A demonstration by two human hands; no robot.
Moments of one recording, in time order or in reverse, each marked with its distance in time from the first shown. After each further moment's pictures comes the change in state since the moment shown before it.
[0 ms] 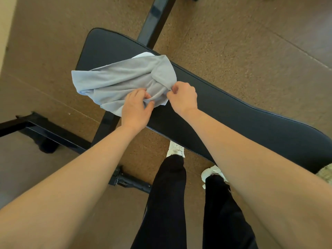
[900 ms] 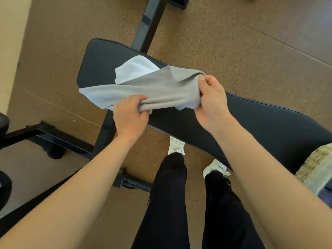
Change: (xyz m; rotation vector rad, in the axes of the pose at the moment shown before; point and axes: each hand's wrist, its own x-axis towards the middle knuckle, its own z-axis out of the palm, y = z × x) left_hand -0.059 0.042 -0.034 0.020 0.173 0.134; right_hand -0.096 0.021 -0.092 1.249 0.039 0.123
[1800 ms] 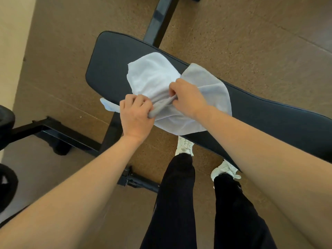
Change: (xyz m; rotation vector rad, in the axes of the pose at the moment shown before) left_hand 0.006 -0.053 0.020 0.318 0.172 0.240; right_hand 0.084 0.076 0.043 -1.565 -0.441 -0.597
